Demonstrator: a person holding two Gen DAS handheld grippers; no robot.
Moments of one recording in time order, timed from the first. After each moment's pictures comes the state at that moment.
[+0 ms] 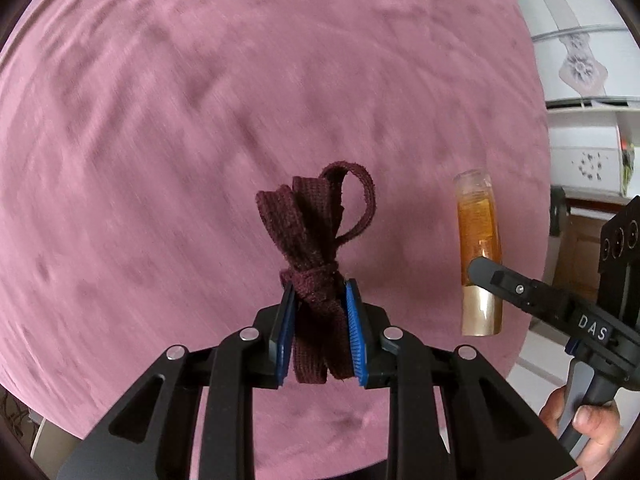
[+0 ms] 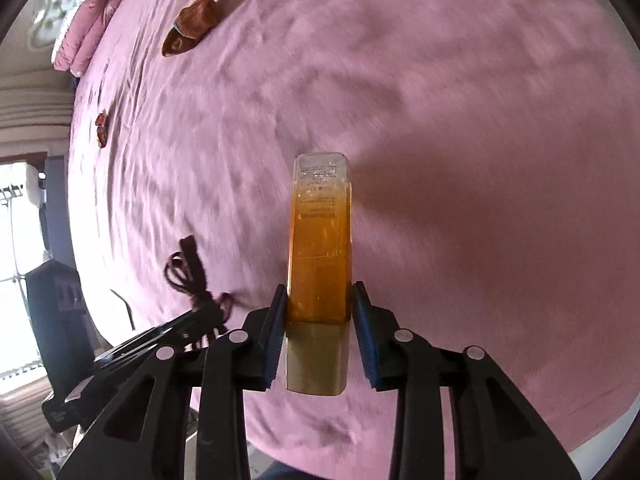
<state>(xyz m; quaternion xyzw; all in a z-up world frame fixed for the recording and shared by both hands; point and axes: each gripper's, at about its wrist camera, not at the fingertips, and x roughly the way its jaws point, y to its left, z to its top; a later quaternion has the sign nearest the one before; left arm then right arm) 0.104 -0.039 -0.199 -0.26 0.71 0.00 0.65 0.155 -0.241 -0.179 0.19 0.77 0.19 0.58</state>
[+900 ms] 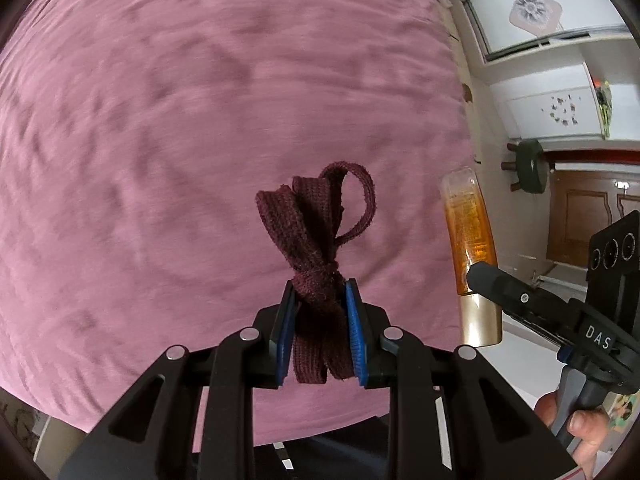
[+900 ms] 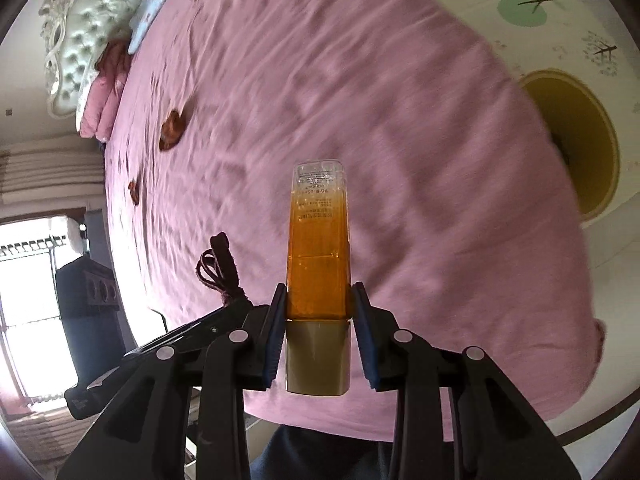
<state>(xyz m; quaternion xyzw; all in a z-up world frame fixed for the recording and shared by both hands) 0.145 -0.248 -0.147 -0.21 0.71 -0.06 0.67 0.147 -0.469 -0.146 0.30 0.72 0.18 0.60</state>
